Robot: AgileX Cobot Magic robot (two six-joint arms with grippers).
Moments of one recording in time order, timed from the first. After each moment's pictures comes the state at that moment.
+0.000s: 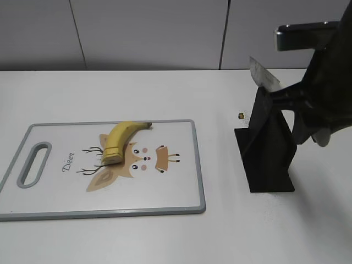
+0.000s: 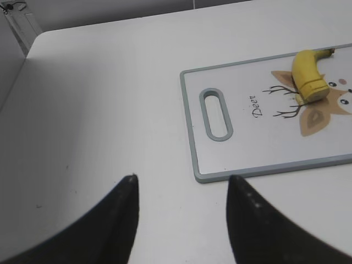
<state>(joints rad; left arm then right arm) -0.01 0.00 -0.48 -0.09 1.09 0.18 0.51 1.50 -1.12 -0.05 1.10 0.48</state>
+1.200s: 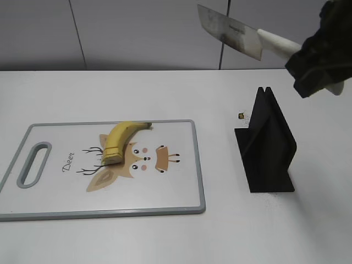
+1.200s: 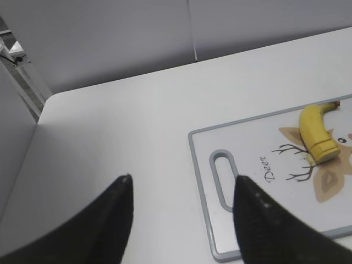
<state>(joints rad) -0.01 0.30 -0.59 -0.10 0.82 0.26 0.51 1.41 -1.27 -0.04 1.13 0.04</state>
